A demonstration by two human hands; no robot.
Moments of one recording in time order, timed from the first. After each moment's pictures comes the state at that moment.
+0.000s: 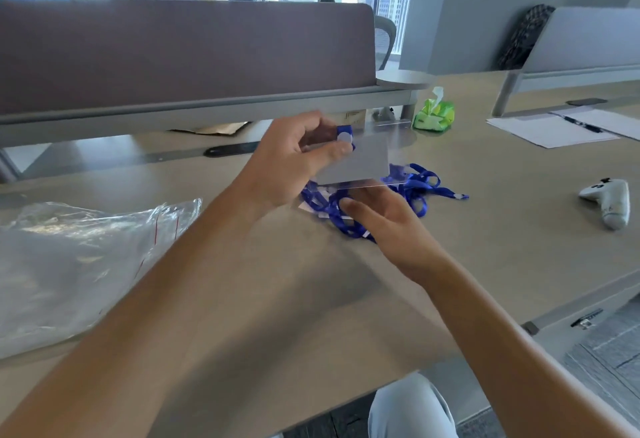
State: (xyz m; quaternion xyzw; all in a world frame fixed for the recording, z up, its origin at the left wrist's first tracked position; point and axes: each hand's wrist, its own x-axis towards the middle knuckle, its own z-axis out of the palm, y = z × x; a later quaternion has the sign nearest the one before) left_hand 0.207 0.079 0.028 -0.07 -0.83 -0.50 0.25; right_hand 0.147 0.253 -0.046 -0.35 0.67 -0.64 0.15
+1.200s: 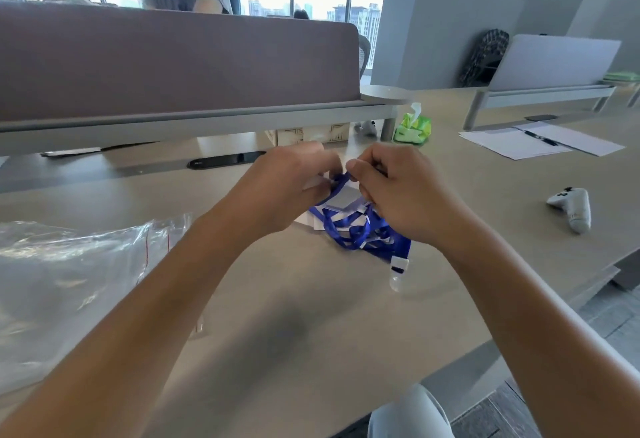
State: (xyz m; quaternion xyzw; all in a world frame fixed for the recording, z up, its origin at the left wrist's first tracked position) left_hand 0.210 0.055 0.022 -0.15 -0.94 -0.14 0.27; right_hand 0.165 0.243 0.042 -0.32 0.86 -0.39 -0.05
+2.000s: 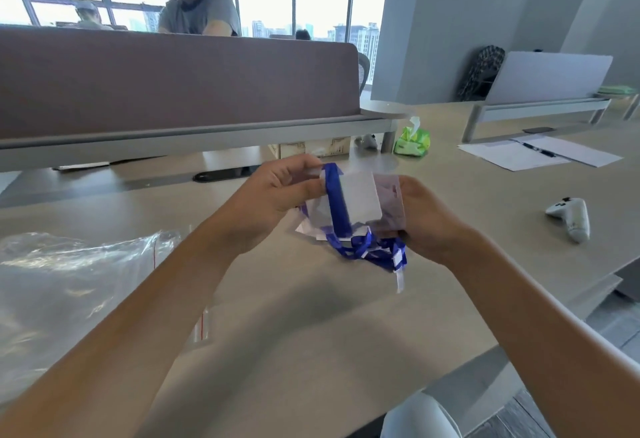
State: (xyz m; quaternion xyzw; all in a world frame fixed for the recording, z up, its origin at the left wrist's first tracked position) left_hand 0.229 0.053 0.023 -0.10 -0.78 -0.60 0.14; right_hand 0.138 0.259 0.013 -0.34 0.71 -0.59 0.19
